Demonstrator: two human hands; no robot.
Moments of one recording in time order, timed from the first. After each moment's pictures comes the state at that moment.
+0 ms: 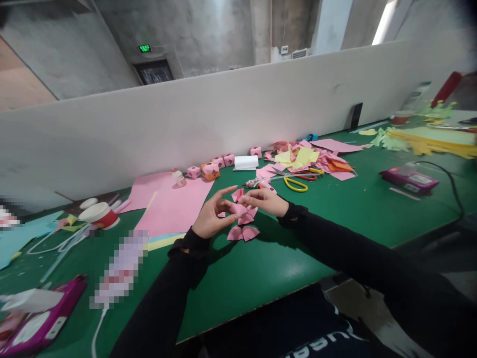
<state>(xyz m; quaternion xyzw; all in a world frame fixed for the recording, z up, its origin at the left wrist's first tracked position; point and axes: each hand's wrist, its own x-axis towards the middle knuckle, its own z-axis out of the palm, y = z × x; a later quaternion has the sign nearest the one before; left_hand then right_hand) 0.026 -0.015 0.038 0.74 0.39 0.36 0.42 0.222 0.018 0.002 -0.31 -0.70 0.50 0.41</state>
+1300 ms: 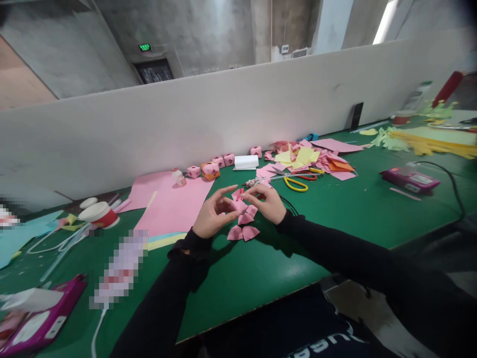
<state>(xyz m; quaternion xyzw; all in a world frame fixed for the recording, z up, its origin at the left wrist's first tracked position) 0.029 -0.016 0.041 0.72 0.37 0.40 0.44 0.210 0.005 -0.001 -0.35 -0.65 0.36 0.57</state>
